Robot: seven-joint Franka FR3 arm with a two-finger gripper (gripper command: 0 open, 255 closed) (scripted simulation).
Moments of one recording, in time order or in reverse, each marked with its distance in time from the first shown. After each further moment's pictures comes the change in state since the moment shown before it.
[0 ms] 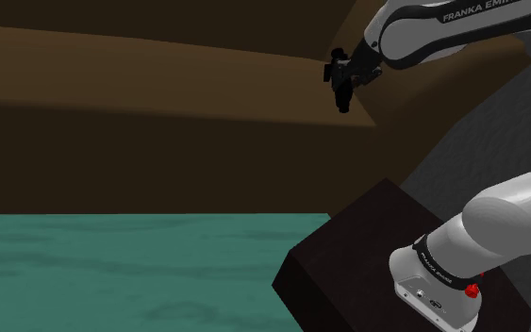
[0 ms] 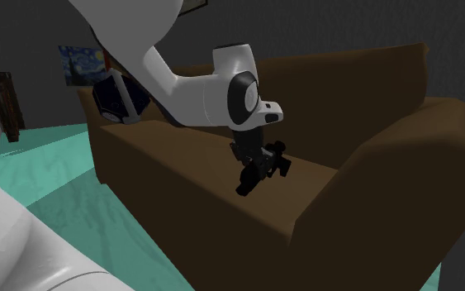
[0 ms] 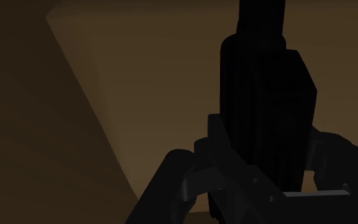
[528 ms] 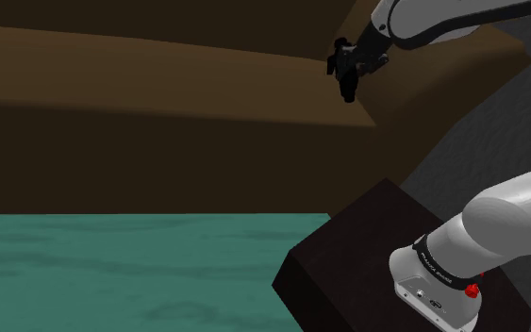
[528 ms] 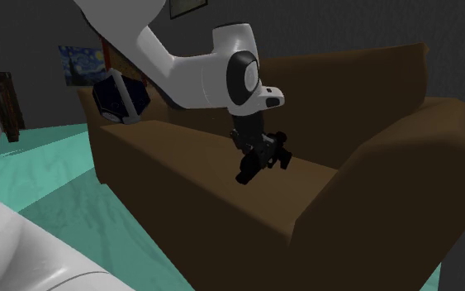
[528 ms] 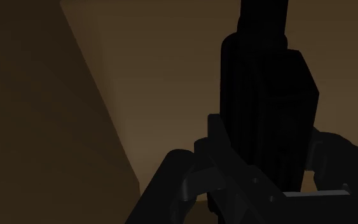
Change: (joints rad) arm 0.005 -0.042 -0.007 0.059 0.009 -0.104 -0.012
